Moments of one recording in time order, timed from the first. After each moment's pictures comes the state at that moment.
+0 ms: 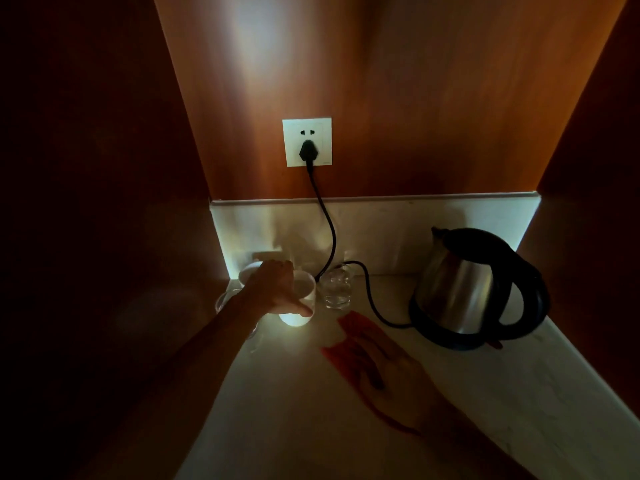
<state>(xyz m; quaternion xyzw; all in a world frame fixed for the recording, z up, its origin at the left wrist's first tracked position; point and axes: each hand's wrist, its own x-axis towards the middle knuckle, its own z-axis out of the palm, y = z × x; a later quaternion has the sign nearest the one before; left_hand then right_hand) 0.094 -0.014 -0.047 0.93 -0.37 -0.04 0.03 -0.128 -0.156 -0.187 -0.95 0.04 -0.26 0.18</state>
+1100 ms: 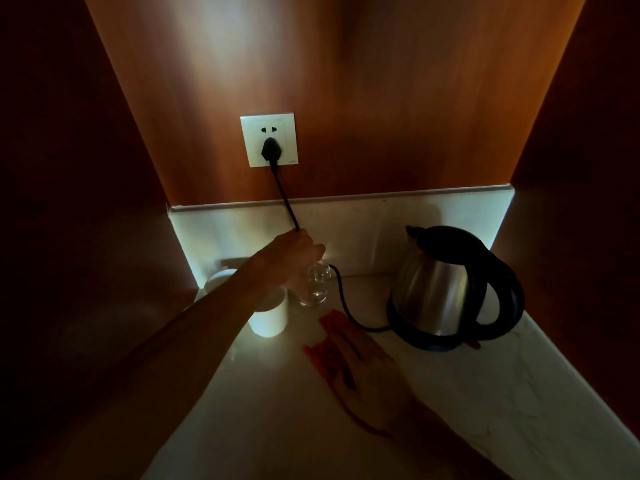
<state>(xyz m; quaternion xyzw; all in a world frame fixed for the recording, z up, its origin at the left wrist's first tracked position) 0.107 -0.104 -0.020 0.80 -0.59 0.06 -0.12 -0.118 -0.162 -0.196 -0.95 0.07 -0.26 0.18</state>
